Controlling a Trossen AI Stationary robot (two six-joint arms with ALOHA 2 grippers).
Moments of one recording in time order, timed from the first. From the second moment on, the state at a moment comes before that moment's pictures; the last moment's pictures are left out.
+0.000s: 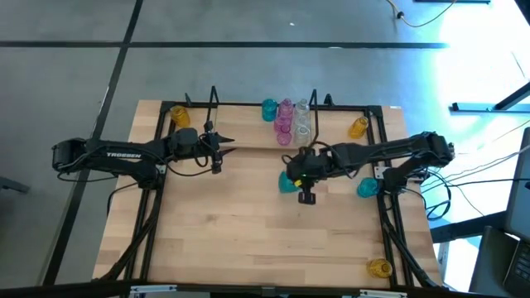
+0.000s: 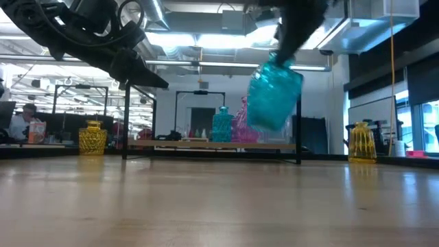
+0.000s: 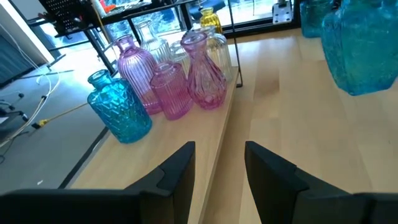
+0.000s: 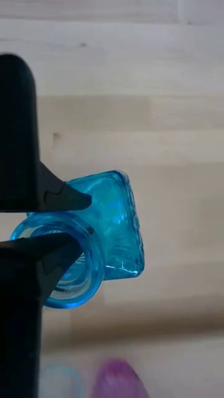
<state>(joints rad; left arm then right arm) 0.29 0.99 0.37 0.31 -0.09 0.24 0.13 1.57 1.37 -0.88 0.10 0.12</state>
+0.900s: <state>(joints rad) 0.29 0.99 0.37 0.29 -0.03 0.22 0.00 1.94 1.68 -0.99 0.05 -0.11</state>
